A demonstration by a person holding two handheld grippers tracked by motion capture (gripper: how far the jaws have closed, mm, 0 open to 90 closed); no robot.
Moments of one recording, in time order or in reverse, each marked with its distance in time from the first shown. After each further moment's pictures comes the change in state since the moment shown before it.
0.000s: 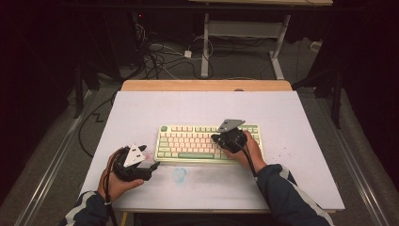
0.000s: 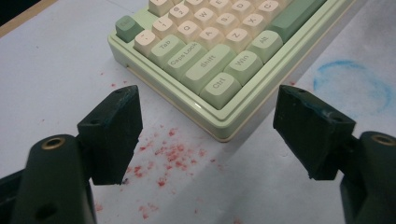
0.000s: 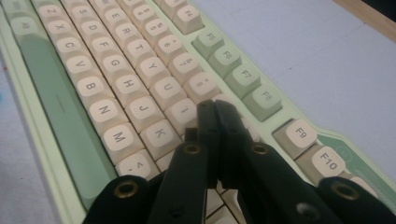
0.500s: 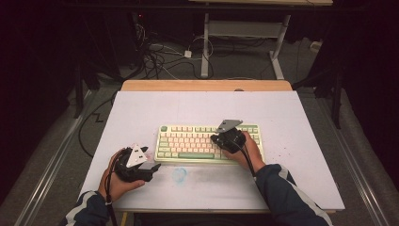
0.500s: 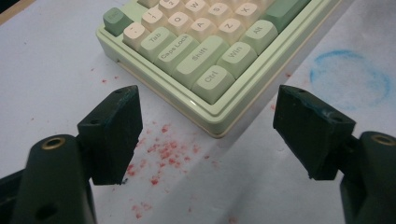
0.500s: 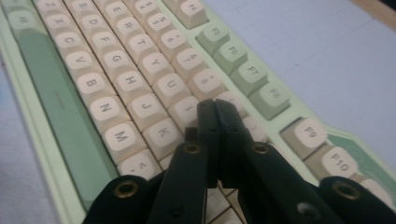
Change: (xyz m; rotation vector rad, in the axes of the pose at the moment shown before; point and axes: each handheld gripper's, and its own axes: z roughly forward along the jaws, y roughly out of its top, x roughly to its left) left arm -0.002 -0.003 0.002 0.030 -0.005 0.017; right arm 0.003 0.000 0.003 0.020 0.012 0.004
